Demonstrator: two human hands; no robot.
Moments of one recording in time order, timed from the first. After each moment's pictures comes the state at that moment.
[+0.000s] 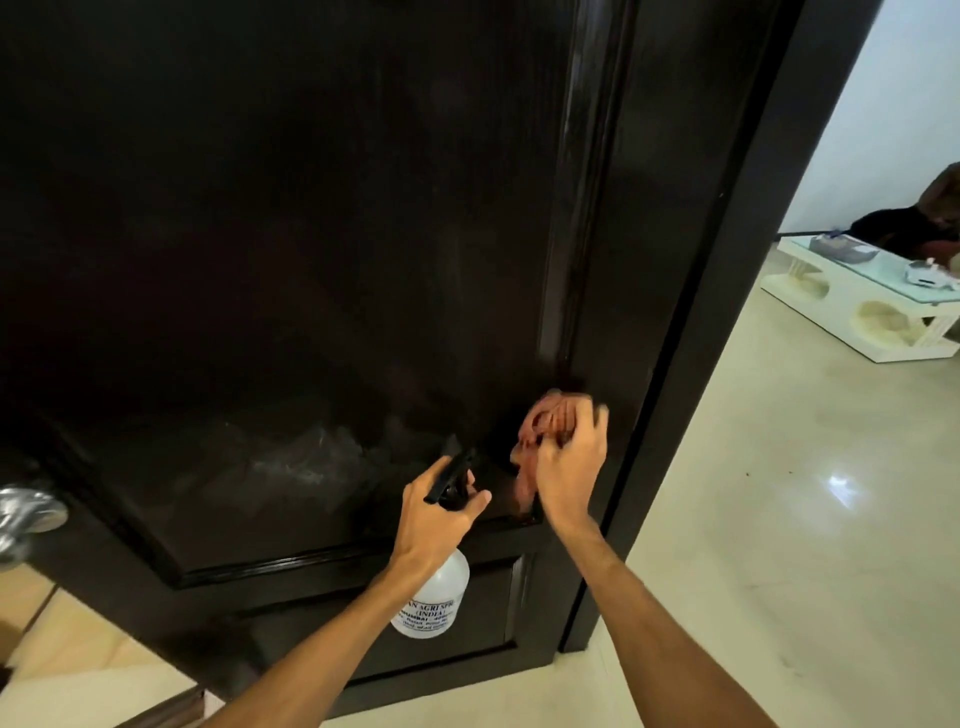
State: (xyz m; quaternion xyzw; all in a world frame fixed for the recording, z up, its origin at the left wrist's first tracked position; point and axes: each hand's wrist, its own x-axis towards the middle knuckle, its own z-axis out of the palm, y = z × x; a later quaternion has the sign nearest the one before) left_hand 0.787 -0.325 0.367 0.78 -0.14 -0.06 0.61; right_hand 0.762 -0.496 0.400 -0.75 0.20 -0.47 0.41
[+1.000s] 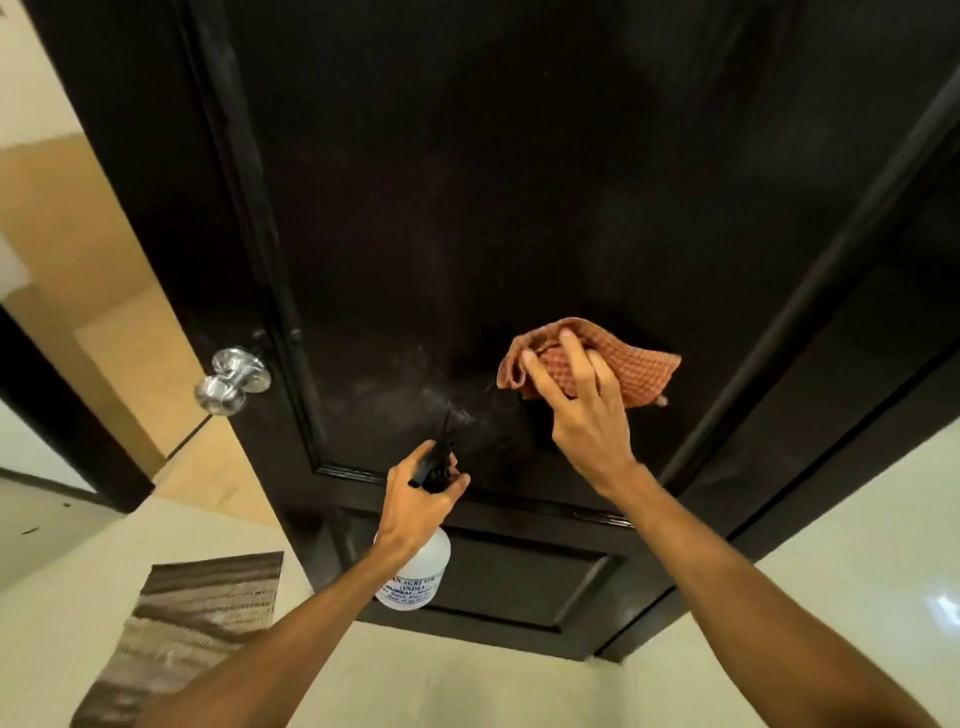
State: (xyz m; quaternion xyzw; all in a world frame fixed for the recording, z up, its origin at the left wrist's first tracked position) left_hand 0.789 -0.158 0.334 0.77 -0.02 0.06 0.63; right_hand 0.831 -0.395 0.404 -0.88 -0.18 -0.44 -0.01
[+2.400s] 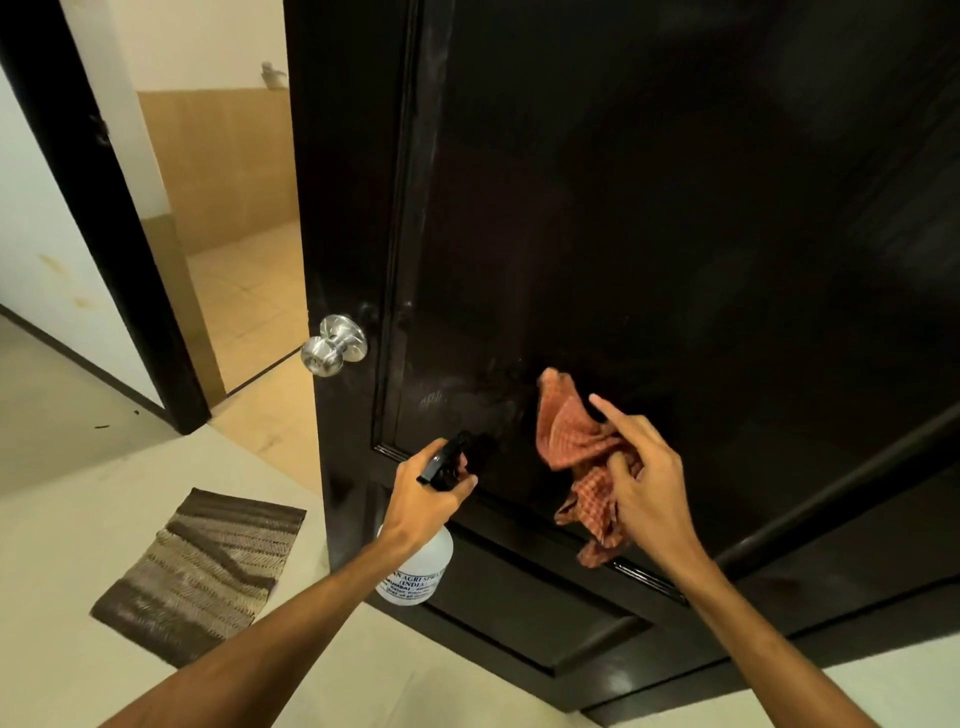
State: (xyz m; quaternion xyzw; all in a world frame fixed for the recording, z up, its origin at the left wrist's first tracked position) left_hand 0.780 -0.098 0.325 0.72 0.06 0.11 0.68; right_hand 0.804 -0.350 0.429 -0.87 -0.19 -0.14 0.43
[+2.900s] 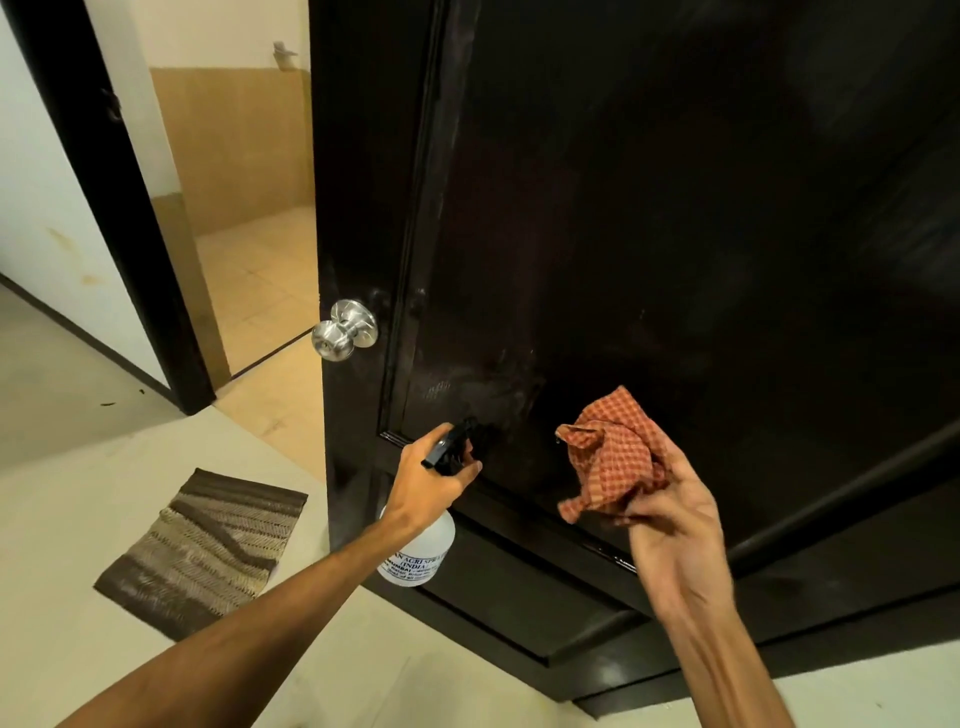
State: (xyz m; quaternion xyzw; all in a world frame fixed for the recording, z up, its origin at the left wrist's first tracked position) left_hand 0.782 -0.091 0.328 0.74 0.03 0.12 0.66; right_hand 0.743 -0.337 0.448 -0.50 0.00 0.02 0.87
